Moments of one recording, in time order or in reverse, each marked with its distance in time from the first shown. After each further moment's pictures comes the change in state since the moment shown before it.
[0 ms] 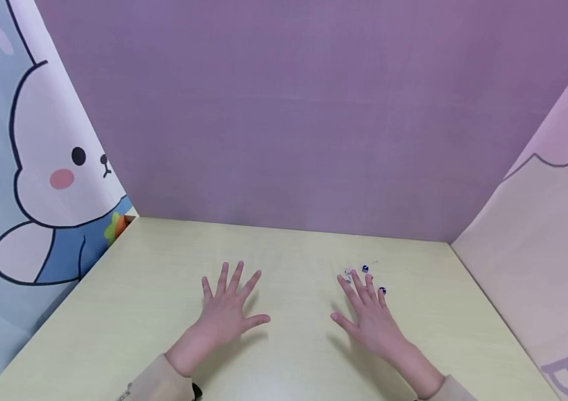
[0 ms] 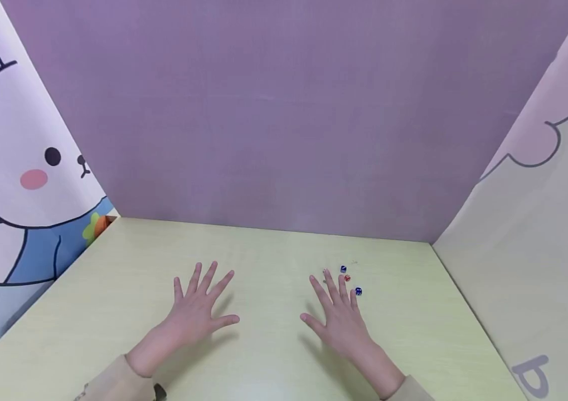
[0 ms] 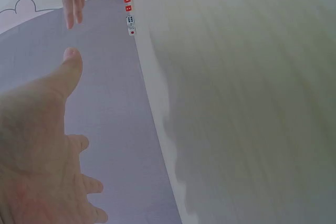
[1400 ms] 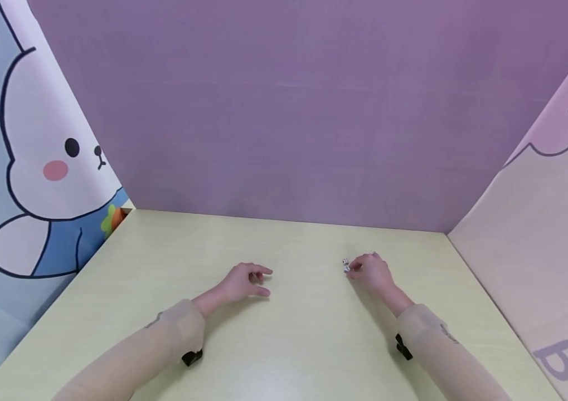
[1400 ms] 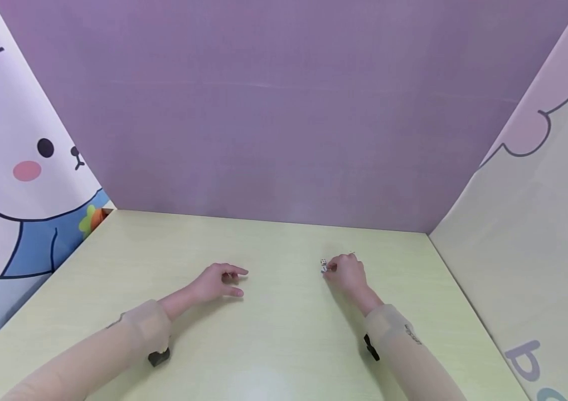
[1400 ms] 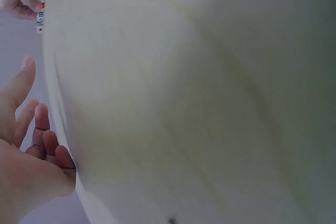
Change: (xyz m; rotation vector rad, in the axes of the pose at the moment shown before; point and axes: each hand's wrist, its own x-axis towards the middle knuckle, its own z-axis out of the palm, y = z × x) left_hand 0.067 -0.026 0.039 -0.708 -0.205 0.046; right_hand 0.079 0.074 0.021 0.115 -0.016 0.142
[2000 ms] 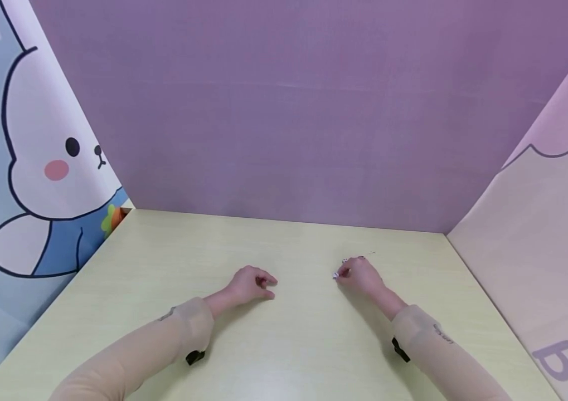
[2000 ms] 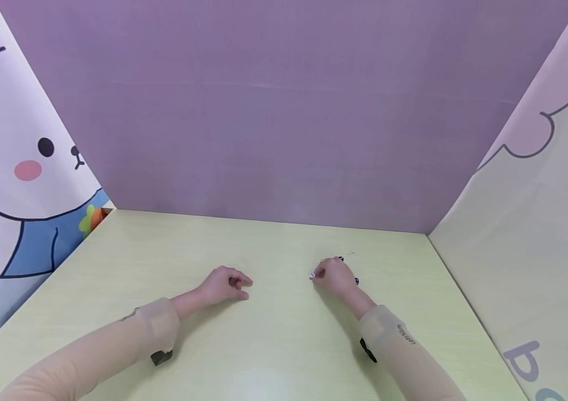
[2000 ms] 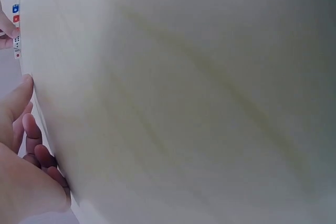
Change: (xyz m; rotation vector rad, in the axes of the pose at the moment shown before) left_hand -0.003 0.004 0.013 0.004 -0.001 0.007; right_hand -0.008 -0.026 0.013 0.030 -0.068 -0.052
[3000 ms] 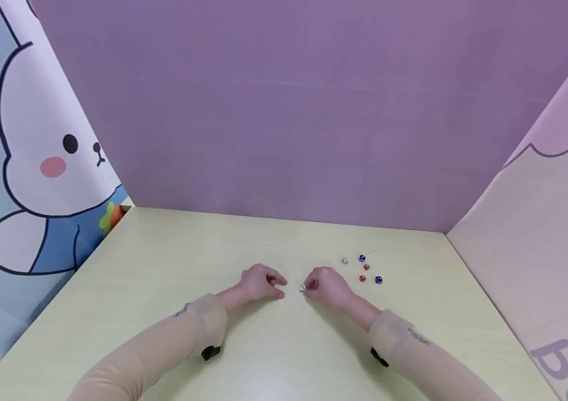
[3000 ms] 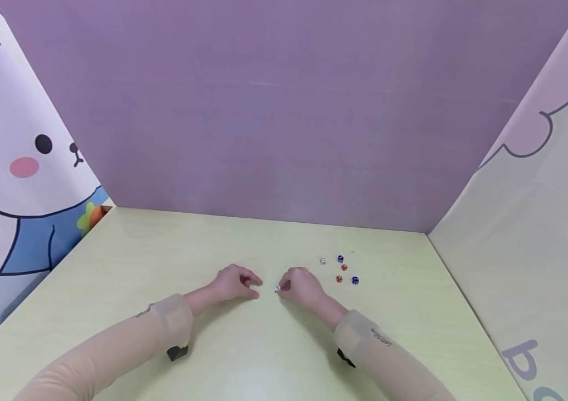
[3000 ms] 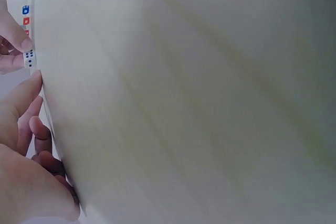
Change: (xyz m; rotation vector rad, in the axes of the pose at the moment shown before) left_hand 0.021 0.013 0.020 0.130 0.017 -0.095; right_hand 0.000 -0.057 0.037 0.075 -0.068 -0.210
